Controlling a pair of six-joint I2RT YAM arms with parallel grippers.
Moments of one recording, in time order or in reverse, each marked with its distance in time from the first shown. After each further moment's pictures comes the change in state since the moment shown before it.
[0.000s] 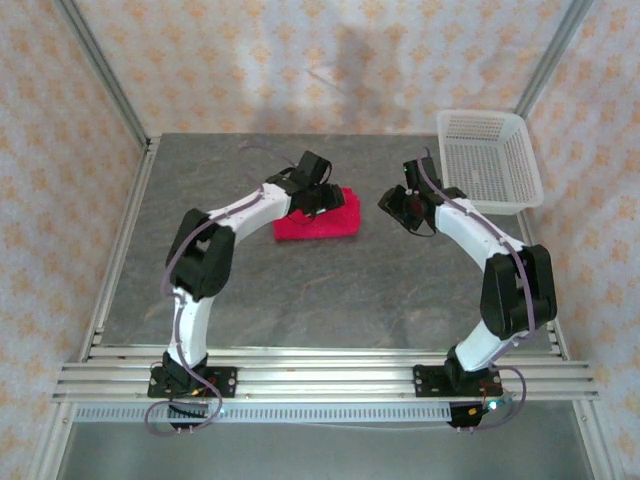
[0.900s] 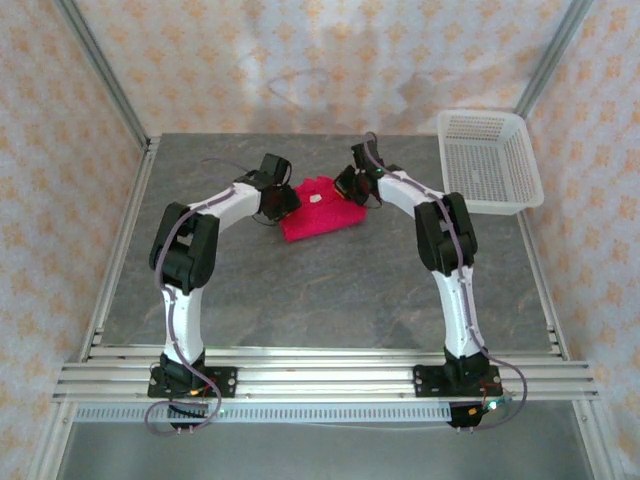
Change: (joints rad) left arm 0.206 -0.036 -0.159 0.018 -0.012 -0.043; right arm 0.113 0.705 0.595 0.156 -0.143 0.212
